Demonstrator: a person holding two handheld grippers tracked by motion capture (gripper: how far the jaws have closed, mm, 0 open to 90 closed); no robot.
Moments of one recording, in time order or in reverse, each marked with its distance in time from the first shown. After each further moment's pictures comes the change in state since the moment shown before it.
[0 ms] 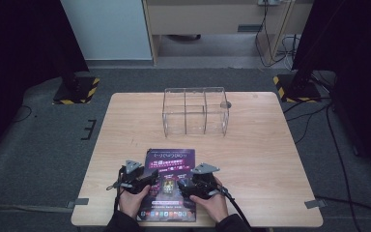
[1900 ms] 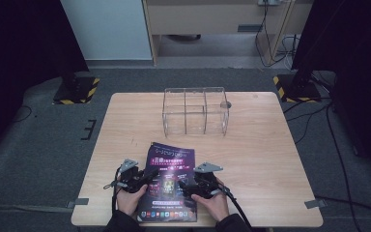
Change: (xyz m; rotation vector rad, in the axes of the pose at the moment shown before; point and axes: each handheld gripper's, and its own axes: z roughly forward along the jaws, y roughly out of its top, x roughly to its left) left arm 0.003 0.005 -0.007 -0.038 -0.171 -0.062; right arm -0.005 -0.001 -0.002 -0.023 0.021 0.063
